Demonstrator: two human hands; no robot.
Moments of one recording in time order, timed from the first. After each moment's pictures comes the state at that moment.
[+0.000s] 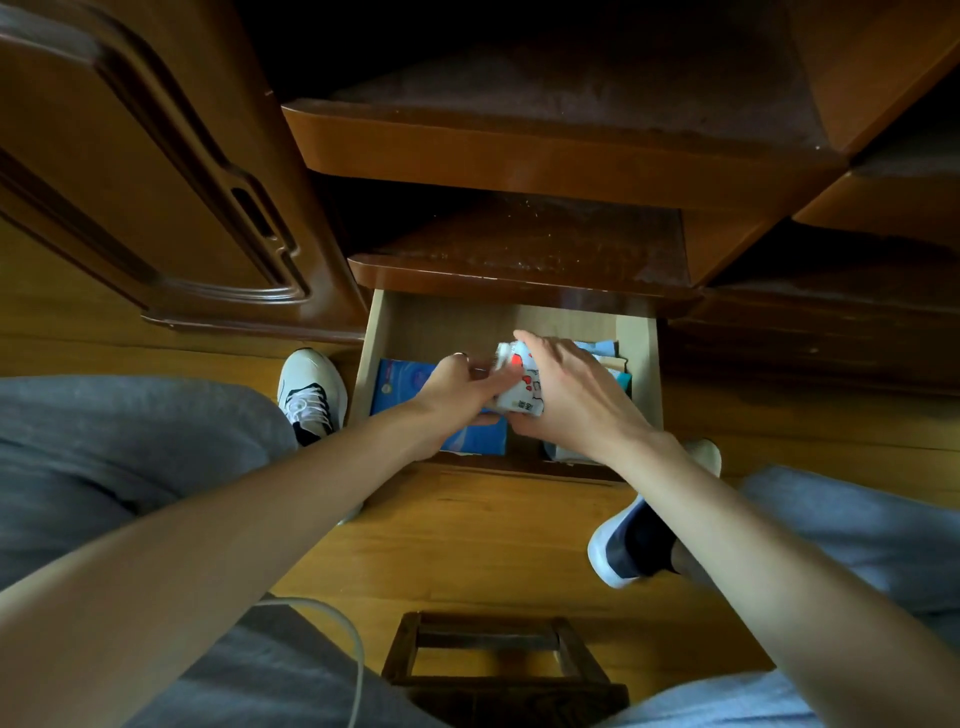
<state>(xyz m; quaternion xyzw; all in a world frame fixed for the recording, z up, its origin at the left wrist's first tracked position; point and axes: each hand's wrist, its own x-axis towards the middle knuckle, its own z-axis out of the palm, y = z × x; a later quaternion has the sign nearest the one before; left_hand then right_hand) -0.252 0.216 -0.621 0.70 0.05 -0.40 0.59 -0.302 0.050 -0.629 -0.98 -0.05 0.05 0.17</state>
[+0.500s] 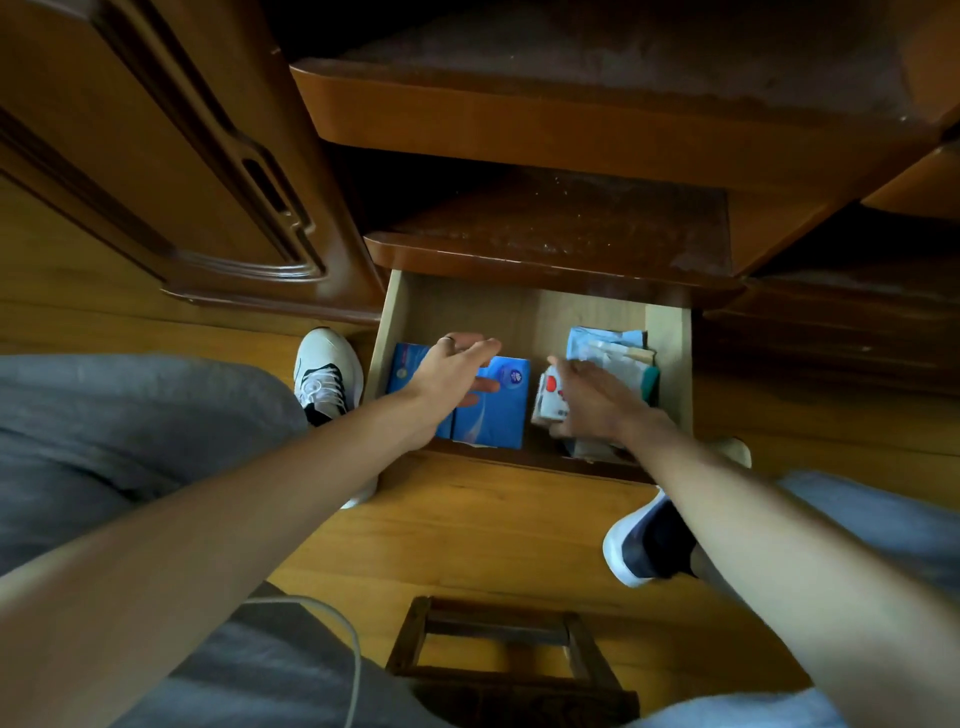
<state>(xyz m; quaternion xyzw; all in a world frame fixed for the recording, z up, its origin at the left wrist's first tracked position) -0.239 0.230 -0.633 0.71 0.15 -0.37 0.58 -0.281 0.015 -0.727 -0.95 0.00 0.29 0.11</state>
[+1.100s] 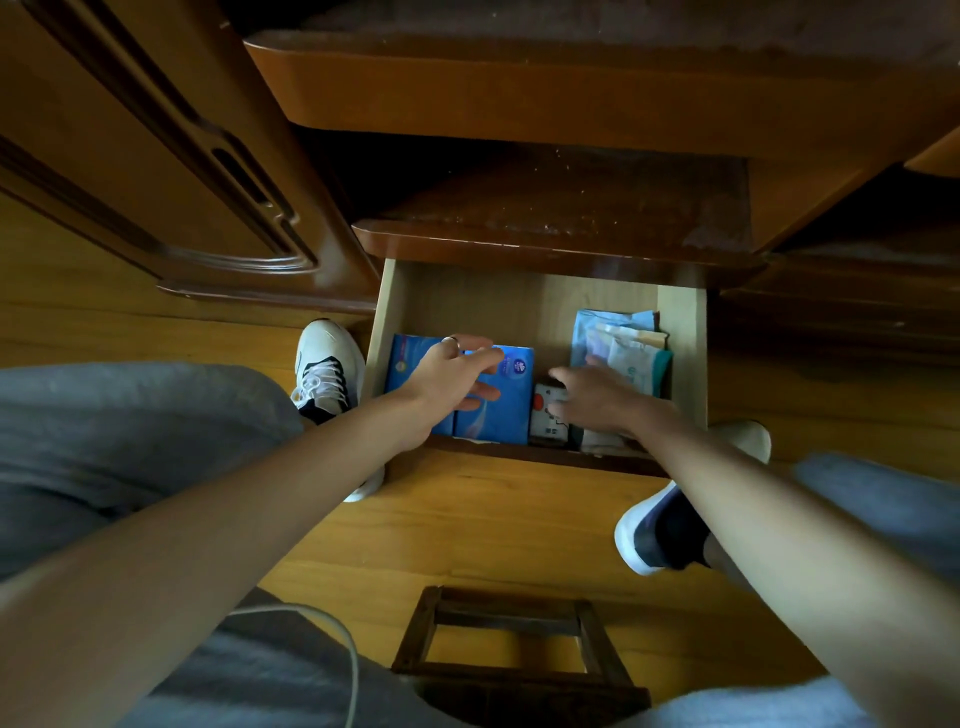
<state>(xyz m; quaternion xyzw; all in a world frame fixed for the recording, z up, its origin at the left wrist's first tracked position) -0.236 0.230 -0.644 0.72 0.14 -0.42 0.53 -0.277 0.015 -0.748 -0.90 0.03 0.39 0.17</state>
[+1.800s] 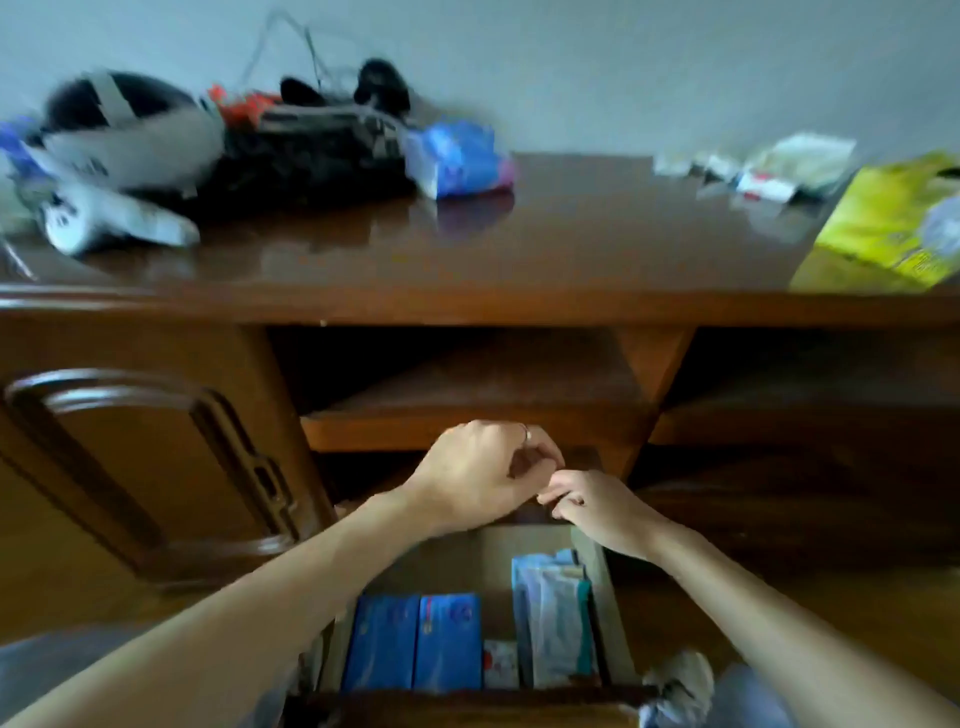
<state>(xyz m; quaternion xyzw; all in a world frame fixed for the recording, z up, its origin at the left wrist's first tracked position) -0.223 0.163 -0.414 0.86 -0.42 -0.04 0.29 -0.281 -0.039 -0.505 -0.92 0.07 0.14 0.36</state>
